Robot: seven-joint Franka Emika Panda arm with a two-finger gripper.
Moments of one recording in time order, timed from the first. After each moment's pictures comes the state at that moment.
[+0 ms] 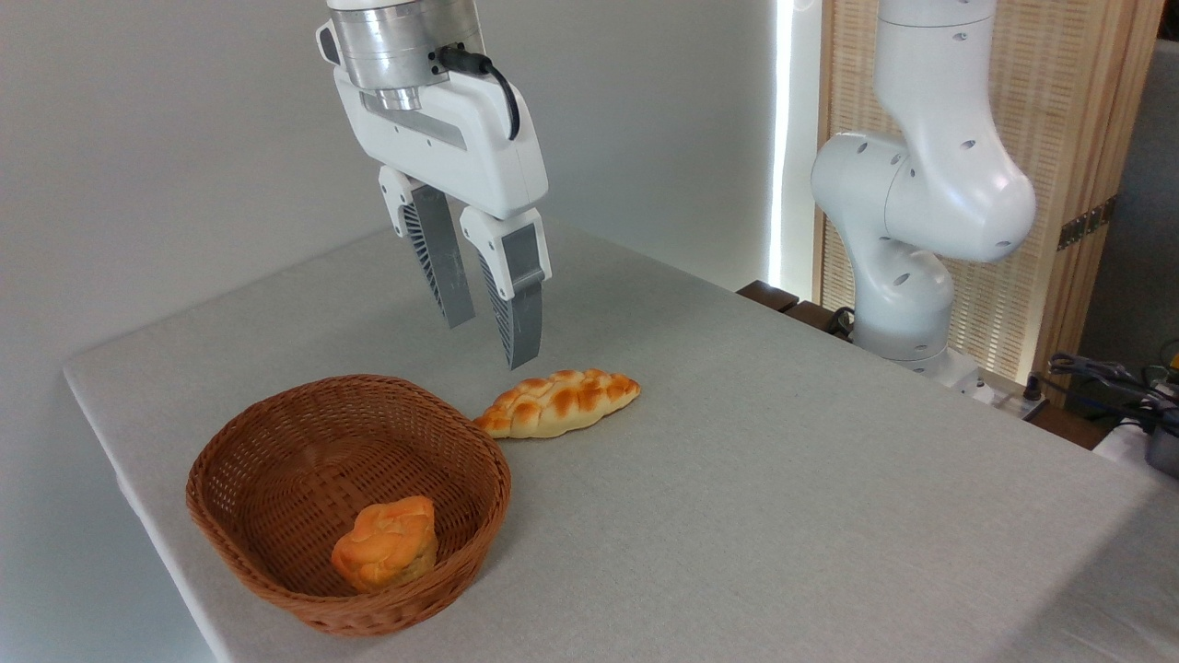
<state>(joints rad) -0.01 0.00 -0.02 -1.60 0.01 1.58 0.76</state>
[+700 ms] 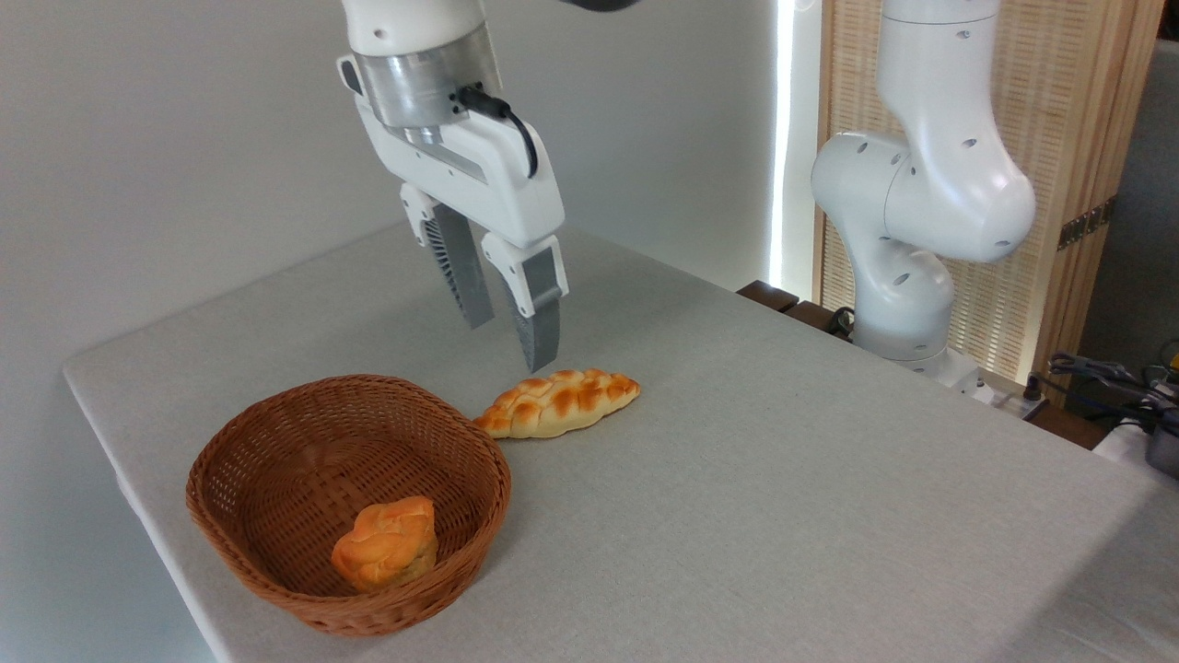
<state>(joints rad) -0.02 -0.04 -0.02 -1.71 -0.06 1.58 0.76</state>
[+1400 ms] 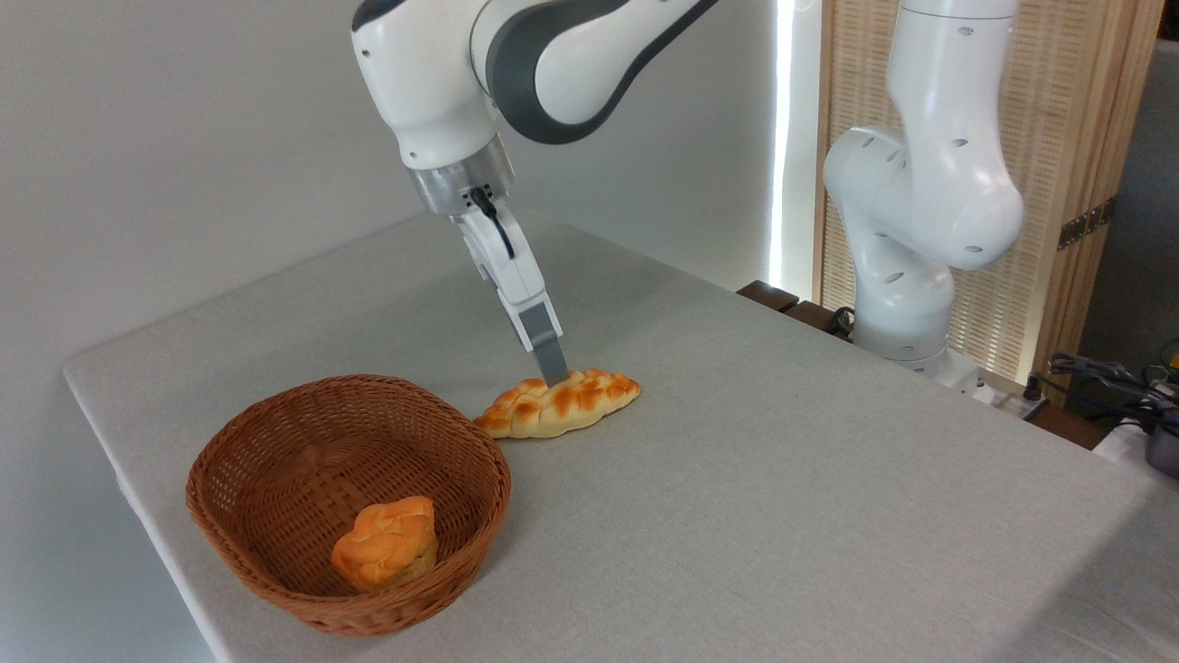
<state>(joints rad) -0.29 -0.14 -0.03 -2.13 -0.04 1.81 0.80</state>
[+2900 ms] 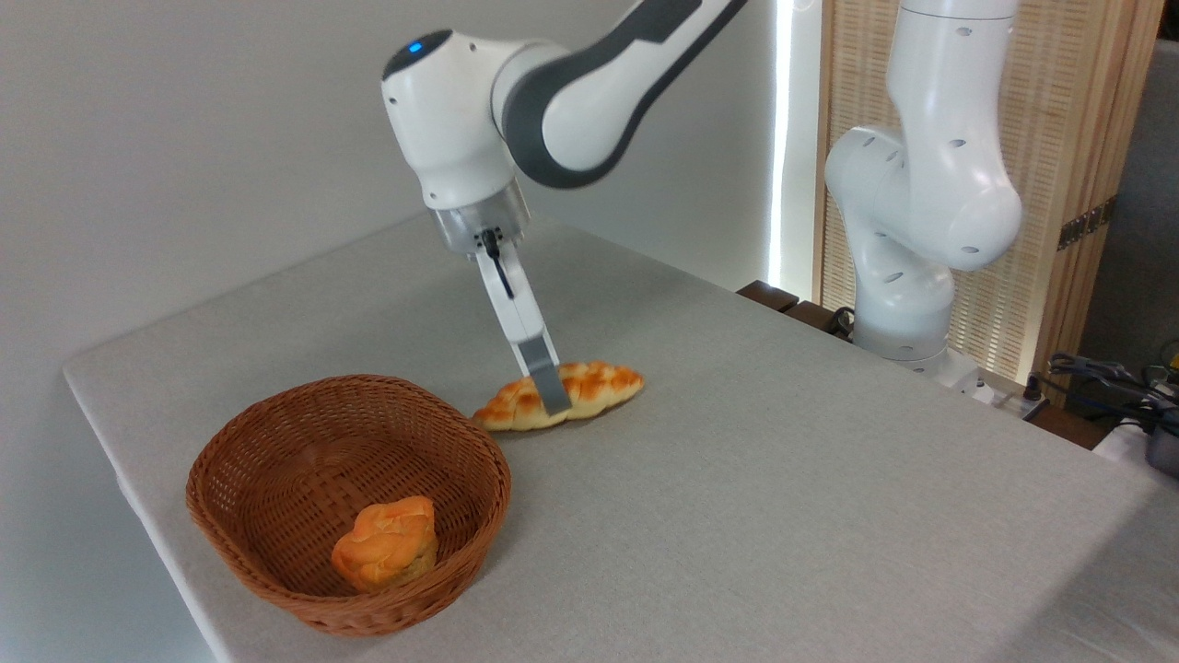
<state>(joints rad) -0.32 -0.14 -0.03 -2.22 0.04 1.92 0.86</state>
